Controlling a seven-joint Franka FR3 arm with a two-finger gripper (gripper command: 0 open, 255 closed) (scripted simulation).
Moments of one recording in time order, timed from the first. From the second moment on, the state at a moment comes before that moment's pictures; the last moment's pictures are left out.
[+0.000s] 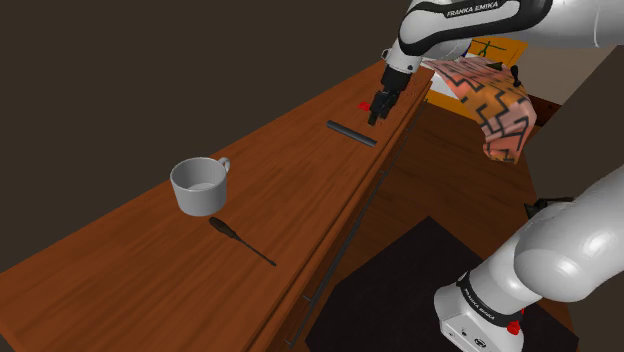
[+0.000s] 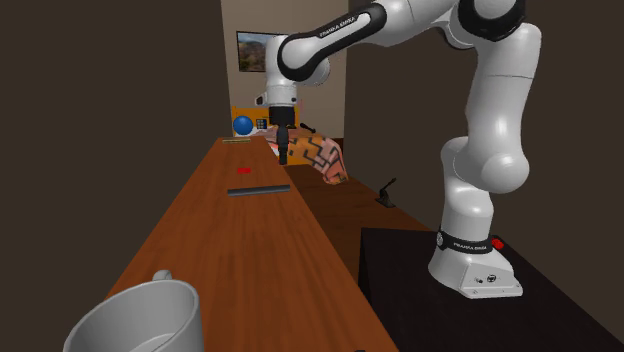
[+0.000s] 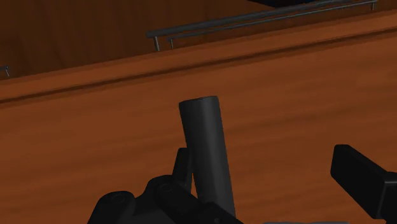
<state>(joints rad) 0.03 -0.09 -0.18 -2.10 0.07 1.98 -0.43</state>
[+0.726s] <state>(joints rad) 0.02 0.17 -0.19 -1.96 0.11 2.07 -0.53</state>
